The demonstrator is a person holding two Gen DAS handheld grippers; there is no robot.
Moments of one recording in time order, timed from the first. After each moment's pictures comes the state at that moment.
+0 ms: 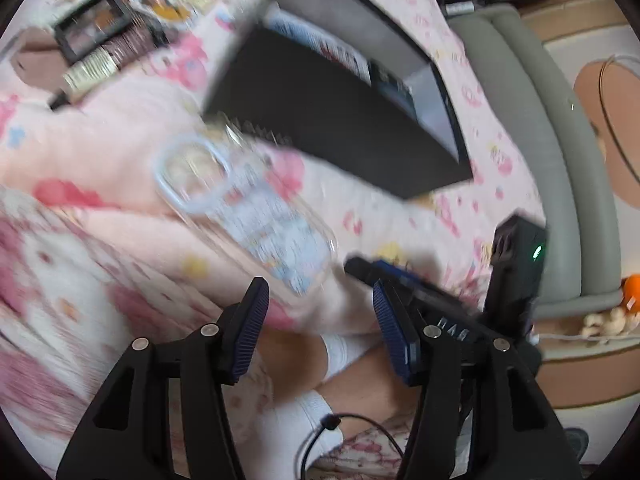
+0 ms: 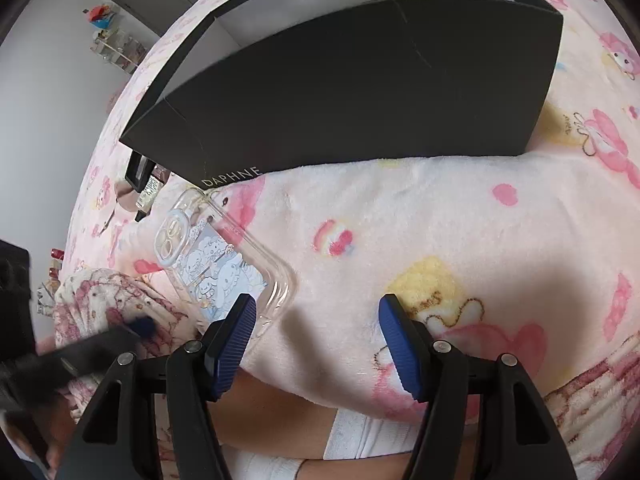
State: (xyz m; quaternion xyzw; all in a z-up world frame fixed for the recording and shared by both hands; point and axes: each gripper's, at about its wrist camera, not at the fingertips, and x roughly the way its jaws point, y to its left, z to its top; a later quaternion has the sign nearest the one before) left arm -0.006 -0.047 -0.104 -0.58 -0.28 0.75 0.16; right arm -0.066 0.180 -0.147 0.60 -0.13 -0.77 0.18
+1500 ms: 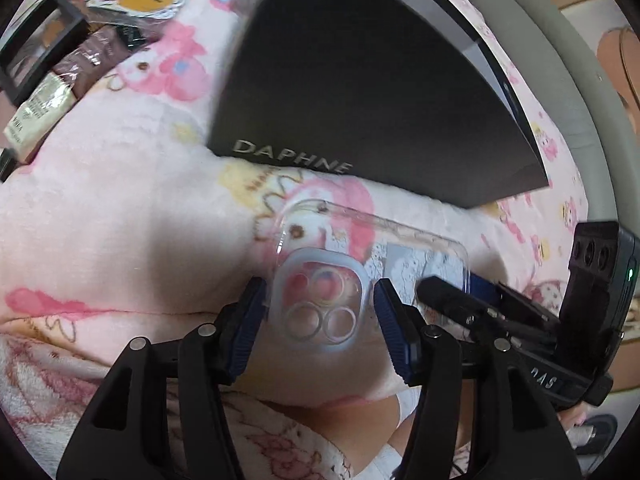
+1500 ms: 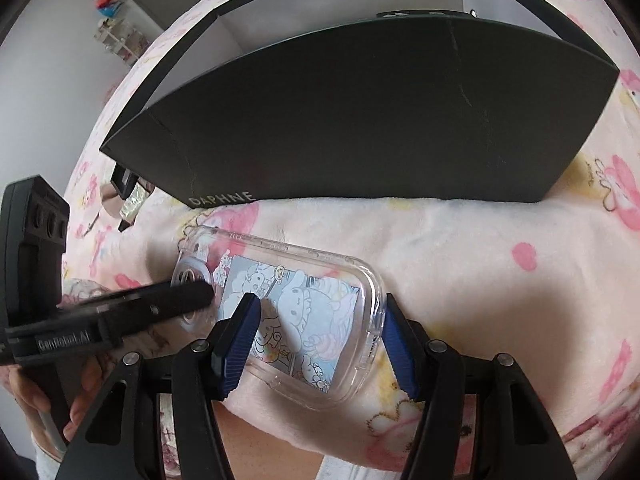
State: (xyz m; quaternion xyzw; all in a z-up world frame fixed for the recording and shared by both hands) left arm -0.062 -0.041 -0.181 -0.62 -0.20 0.74 0.17; right arm -0.081 0.168 -0.152 0.58 -0.11 -0.79 0.15
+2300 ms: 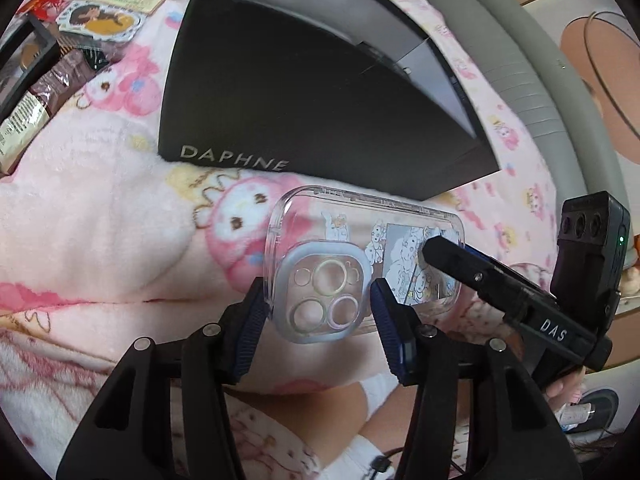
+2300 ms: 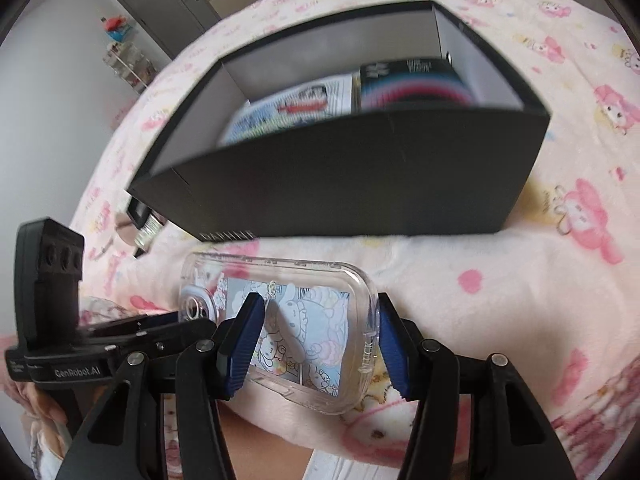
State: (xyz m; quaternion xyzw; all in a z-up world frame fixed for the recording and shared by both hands) left arm -0.046 -0.027 -0.161 -0.58 -0.22 0.75 0.22; right arm -0.070 0.192 -0.115 0.53 -0.13 -0.82 0.15
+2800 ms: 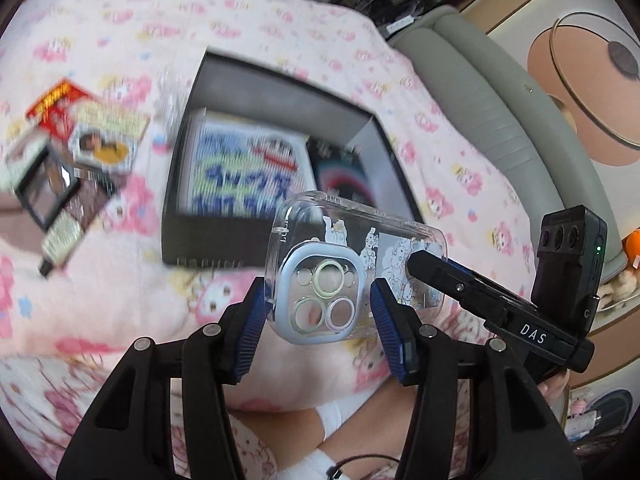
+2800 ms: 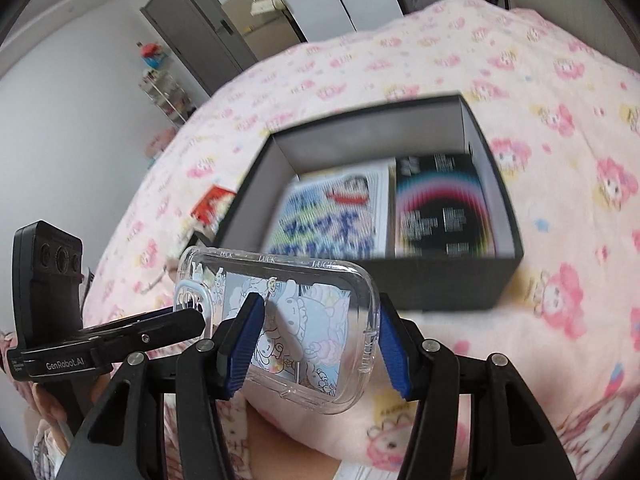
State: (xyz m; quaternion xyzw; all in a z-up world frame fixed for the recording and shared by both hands) left arm -0.060 -0.036 -0.047 -0.50 -0.20 0.82 0.22; right arm -0.084 0.198 -0.032 0.46 -0.14 -0.86 0.19
